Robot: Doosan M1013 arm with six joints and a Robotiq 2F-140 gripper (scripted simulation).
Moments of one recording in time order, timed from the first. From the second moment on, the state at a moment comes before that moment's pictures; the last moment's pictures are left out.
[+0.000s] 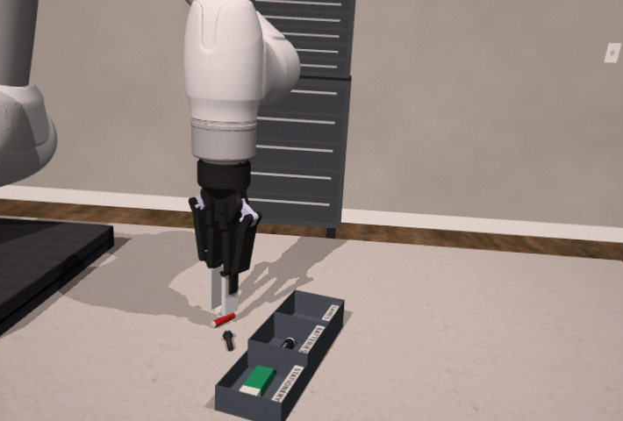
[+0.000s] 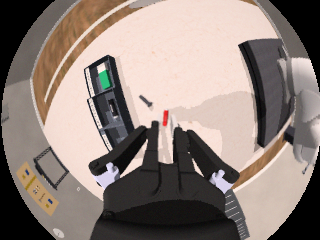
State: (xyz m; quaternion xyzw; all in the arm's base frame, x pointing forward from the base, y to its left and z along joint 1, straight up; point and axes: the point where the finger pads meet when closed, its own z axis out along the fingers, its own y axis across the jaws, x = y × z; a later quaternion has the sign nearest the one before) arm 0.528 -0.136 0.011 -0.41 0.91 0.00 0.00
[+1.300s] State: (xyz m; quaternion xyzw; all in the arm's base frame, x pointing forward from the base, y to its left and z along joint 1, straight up) arm 0.528 -0.136 -0.010 -0.41 0.91 0.00 0.00
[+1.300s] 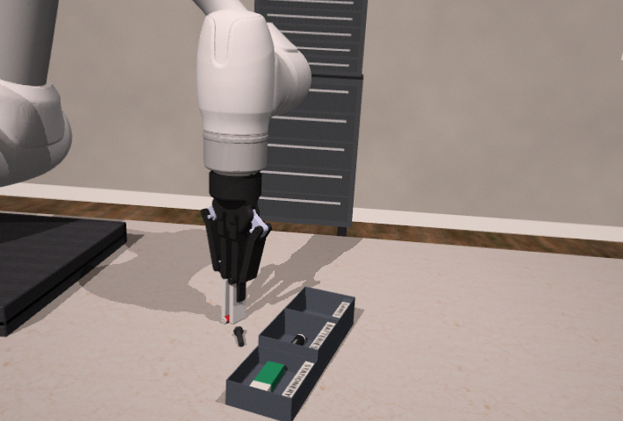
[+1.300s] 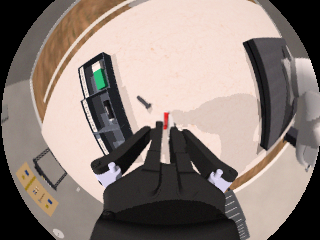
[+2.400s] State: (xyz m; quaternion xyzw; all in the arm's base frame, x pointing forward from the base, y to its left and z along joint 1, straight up) arm 0.528 -0.137 0.033 -0.41 0.91 0.00 0.00
